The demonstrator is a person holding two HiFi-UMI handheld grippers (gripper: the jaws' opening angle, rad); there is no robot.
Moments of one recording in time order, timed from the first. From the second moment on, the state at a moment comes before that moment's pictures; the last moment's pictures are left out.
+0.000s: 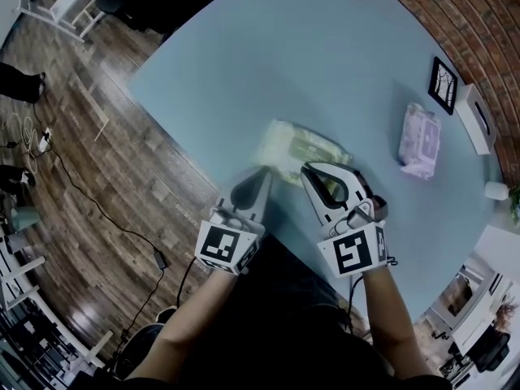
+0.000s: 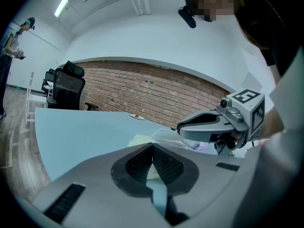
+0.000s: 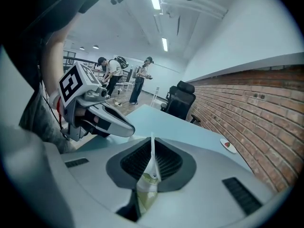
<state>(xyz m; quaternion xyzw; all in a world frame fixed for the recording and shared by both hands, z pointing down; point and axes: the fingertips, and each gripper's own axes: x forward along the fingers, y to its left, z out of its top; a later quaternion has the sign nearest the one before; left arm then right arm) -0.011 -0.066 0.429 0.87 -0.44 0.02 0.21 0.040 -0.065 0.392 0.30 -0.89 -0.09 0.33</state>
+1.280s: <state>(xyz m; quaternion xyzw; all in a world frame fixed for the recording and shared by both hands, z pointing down) -0.013 -0.072 0.431 0.86 -0.46 0.03 0.20 0.057 -0.095 0.374 0.33 -0.89 -0.11 0.30</state>
